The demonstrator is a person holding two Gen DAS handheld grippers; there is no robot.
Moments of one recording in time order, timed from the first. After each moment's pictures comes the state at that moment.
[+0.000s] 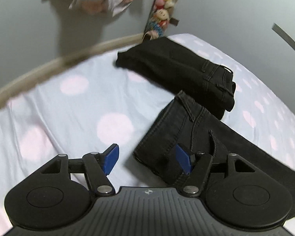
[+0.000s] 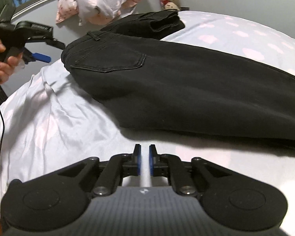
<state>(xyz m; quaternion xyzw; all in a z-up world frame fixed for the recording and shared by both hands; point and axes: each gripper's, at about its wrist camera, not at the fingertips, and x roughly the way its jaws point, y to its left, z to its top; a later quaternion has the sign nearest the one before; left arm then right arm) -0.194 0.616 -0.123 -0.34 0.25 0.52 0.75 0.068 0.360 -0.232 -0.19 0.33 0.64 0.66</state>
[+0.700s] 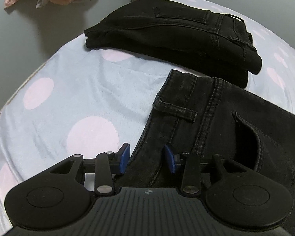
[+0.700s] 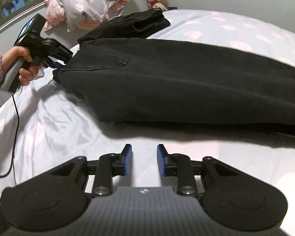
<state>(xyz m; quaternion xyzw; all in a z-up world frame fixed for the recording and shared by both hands) -0.121 0.687 -0.189 -0.29 0.39 0.49 0.72 0.087 0.356 -0.249 -0.17 0.35 0.62 0.68</state>
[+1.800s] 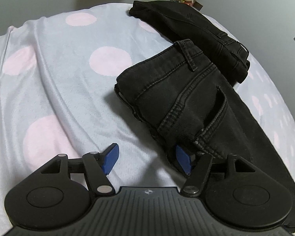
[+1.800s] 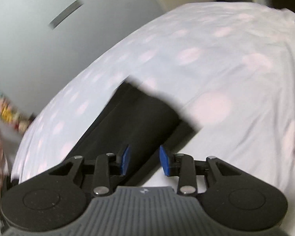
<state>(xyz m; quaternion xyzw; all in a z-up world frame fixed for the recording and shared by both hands) -0.164 0.587 -0.192 -0.46 0.25 0.52 0.67 0.441 0.097 -0.201 0.18 0.41 0.23 0.86</state>
